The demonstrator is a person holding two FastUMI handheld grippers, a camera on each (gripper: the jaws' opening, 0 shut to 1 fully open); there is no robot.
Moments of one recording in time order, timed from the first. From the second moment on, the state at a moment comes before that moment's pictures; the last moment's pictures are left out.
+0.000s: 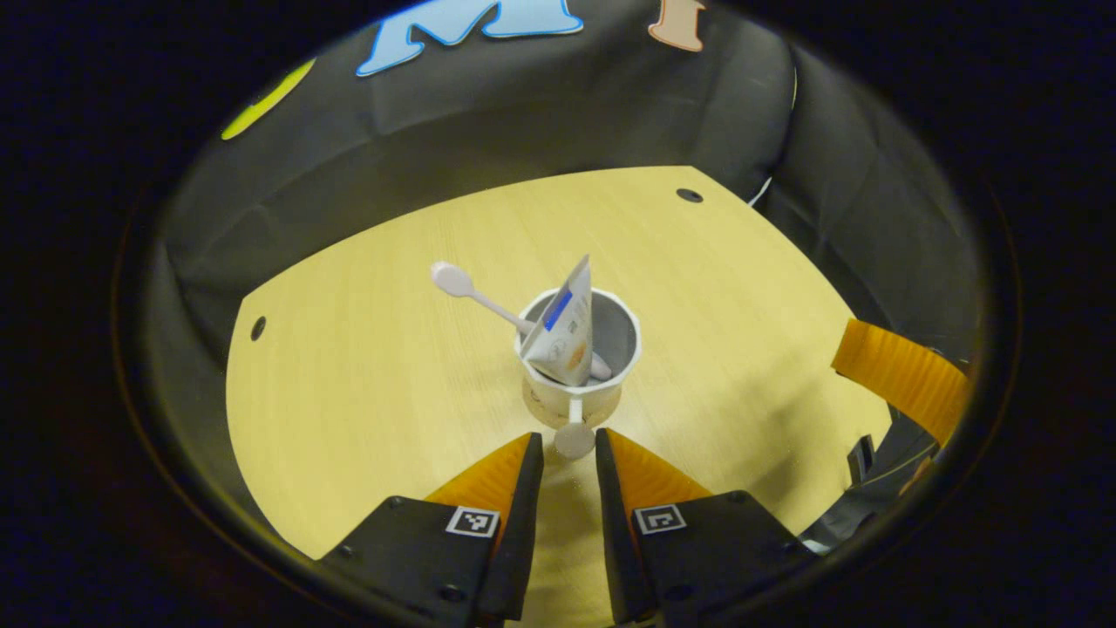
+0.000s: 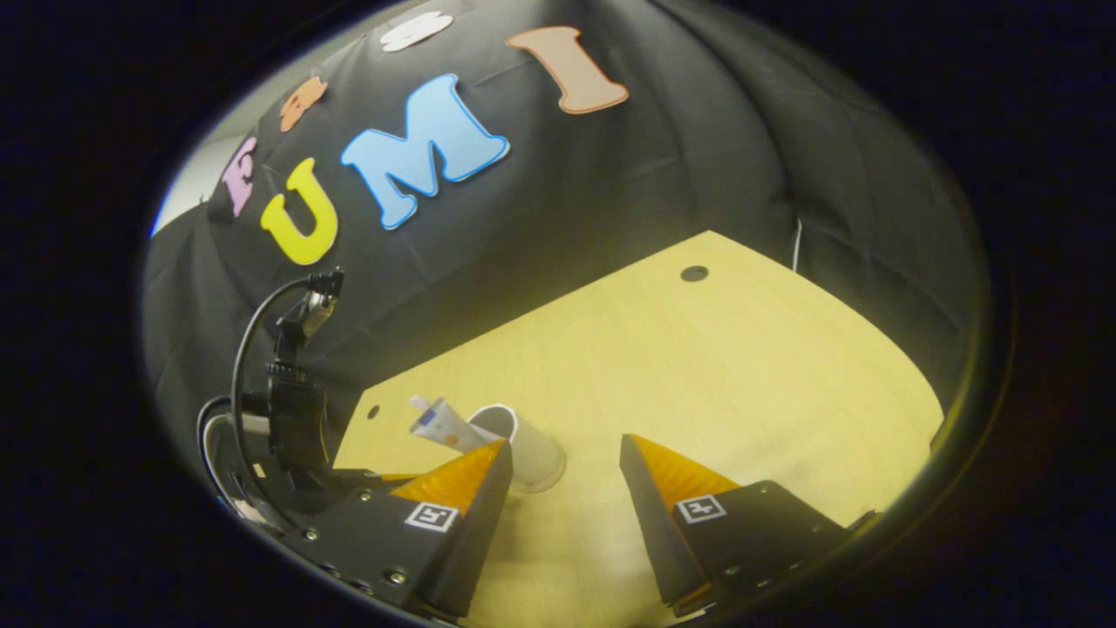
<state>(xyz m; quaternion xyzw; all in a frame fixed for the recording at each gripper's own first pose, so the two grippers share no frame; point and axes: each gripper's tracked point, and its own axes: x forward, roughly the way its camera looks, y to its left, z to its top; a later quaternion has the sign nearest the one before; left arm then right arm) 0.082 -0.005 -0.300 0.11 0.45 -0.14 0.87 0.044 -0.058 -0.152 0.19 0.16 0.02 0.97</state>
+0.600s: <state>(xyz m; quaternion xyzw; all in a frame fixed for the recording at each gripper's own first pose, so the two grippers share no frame) 0.076 0.032 -0.139 0.06 0.11 -0.08 0.99 0.008 -0.011 -0.009 0.06 0.01 0.06 1.00</state>
